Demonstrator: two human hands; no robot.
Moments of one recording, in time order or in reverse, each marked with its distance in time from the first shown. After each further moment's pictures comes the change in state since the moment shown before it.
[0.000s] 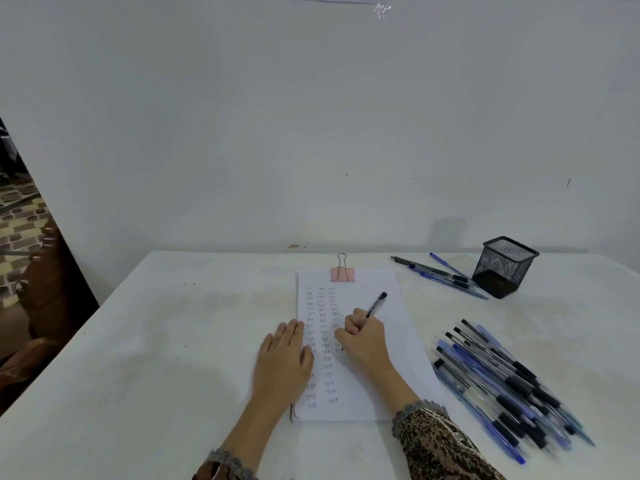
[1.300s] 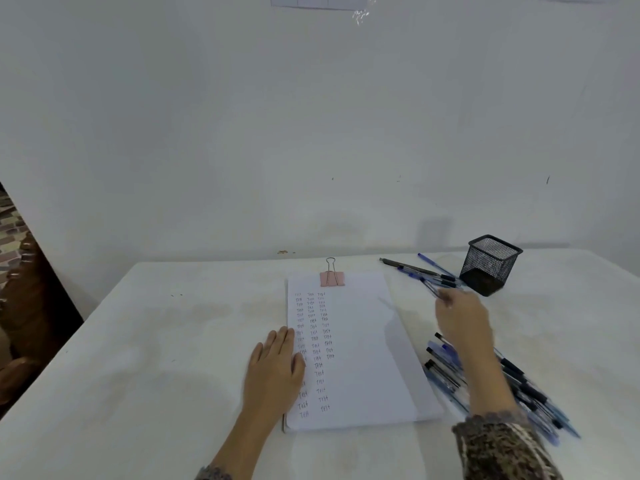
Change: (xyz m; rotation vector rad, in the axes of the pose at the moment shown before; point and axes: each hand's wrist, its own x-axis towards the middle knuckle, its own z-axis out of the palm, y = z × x) left_hand 0.001 0.000 0.001 0.009 -0.004 0.001; right_hand 0.022 -0.027 -0.140 -0.730 0.282 0.219
